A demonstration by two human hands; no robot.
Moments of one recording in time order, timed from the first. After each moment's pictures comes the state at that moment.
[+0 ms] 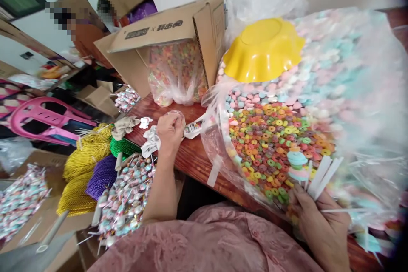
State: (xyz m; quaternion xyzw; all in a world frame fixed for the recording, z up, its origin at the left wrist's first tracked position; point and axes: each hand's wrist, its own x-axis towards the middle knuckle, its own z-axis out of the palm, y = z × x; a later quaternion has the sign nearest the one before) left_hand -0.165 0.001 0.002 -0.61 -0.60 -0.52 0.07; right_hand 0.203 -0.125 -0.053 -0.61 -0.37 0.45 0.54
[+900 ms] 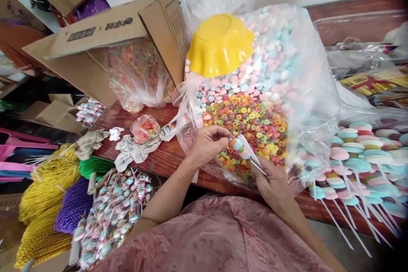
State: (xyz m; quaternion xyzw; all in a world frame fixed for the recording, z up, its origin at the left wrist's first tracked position) left_hand 0.012 -0.012 0.000 -0.55 -0.44 -0.46 -0.54; right_hand 0.200 -0.109 -0.038 -0.57 -0.65 0.31 0.40
